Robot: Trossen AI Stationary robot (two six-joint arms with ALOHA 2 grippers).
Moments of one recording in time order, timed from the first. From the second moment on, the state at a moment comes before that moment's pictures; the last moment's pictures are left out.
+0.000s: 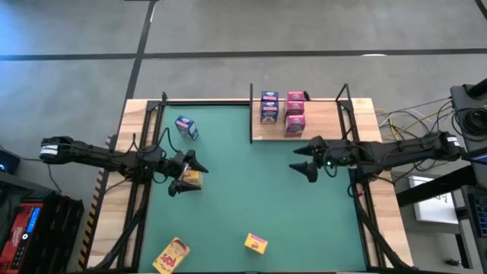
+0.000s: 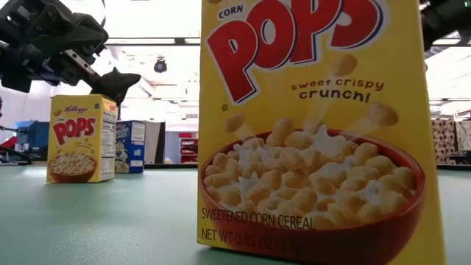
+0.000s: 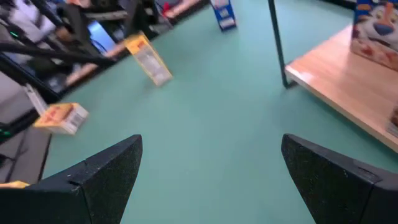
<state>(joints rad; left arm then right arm) 0.00 0.74 0.07 0.59 0.30 -0.33 0.04 0.78 0.45 -0.07 0.16 0.55</state>
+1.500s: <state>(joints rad) 0.00 0.74 0.07 0.59 0.30 -0.33 0.04 0.73 0.01 0.53 0.10 0.37</state>
